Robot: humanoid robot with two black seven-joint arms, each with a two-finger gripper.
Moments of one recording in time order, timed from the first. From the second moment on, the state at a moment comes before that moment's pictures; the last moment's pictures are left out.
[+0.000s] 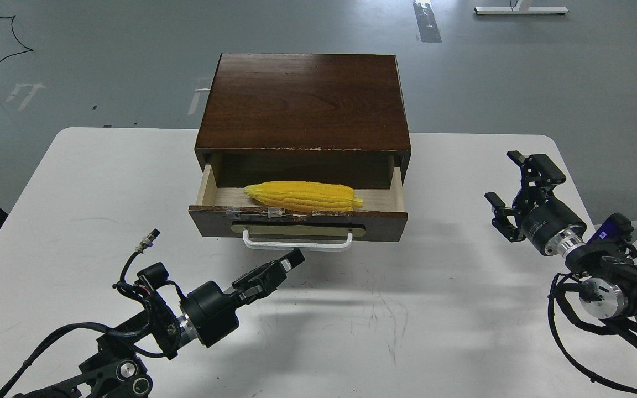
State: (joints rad) left arm -0.14 0.45 -0.66 -1.53 1.51 0.09 -0.45; right arm 0.54 -0.61 0.40 1.02 -0.12 0.12 0.49
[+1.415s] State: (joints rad) left arm -0.20 0.45 -0.65 -1.51 1.47 0.03 -0.45; right arm 0.53 -0.61 0.41 1.02 -0.12 0.12 0.49
